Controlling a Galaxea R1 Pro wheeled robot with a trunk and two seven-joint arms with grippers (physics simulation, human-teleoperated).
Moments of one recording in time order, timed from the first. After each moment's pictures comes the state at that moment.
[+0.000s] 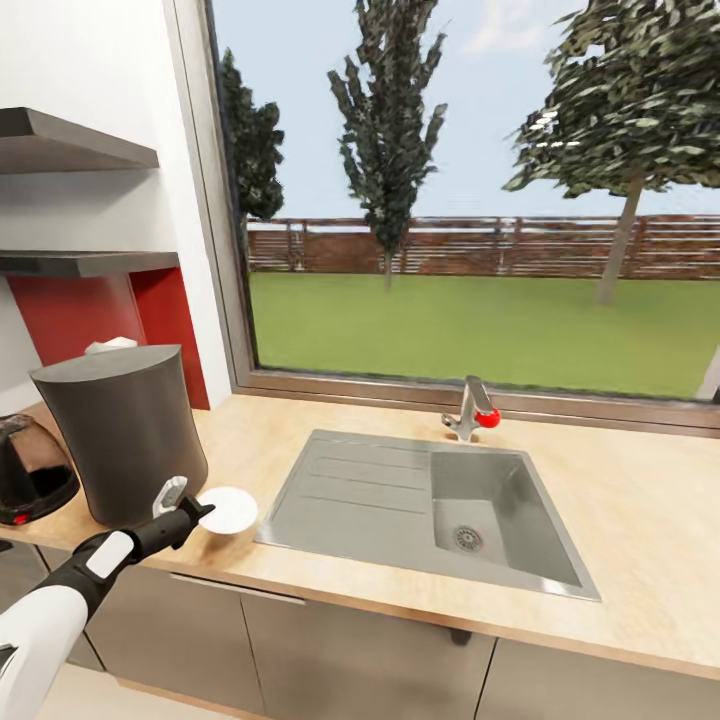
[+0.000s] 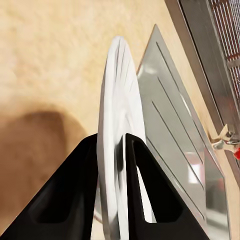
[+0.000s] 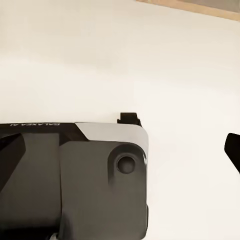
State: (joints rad) left arm -0.81 0.29 0.22 -0.28 0.68 0.50 -0.49; right arm -0.37 0.02 0.42 -0.02 -0.43 0.18 -0.04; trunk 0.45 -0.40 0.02
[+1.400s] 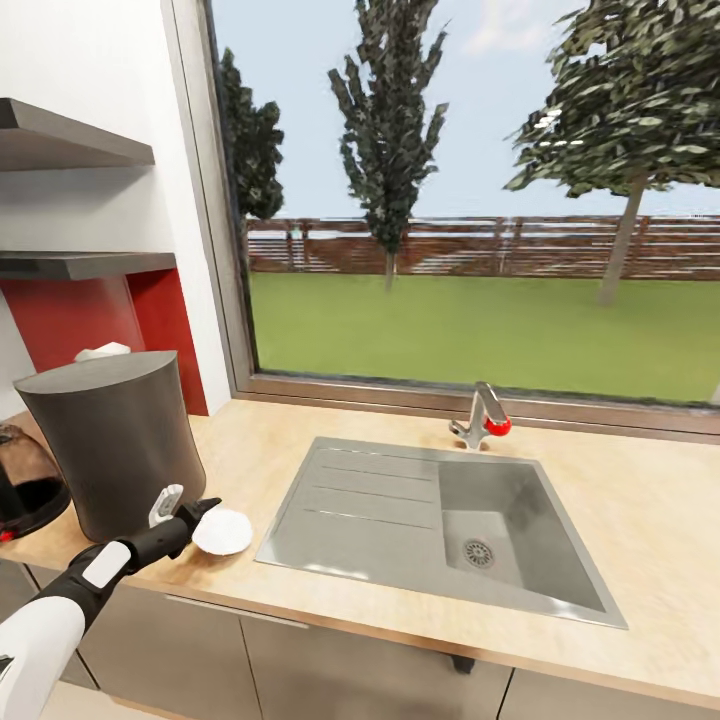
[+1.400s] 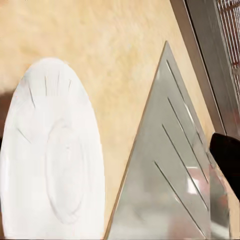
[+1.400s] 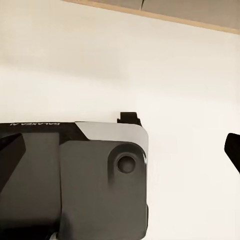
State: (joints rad) left arm -0.79 0.28 0.26 -0.28 0.68 0.50 -0.48; right arm -0.37 0.02 0.42 -0.02 -0.43 0.18 -0.04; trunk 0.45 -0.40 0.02
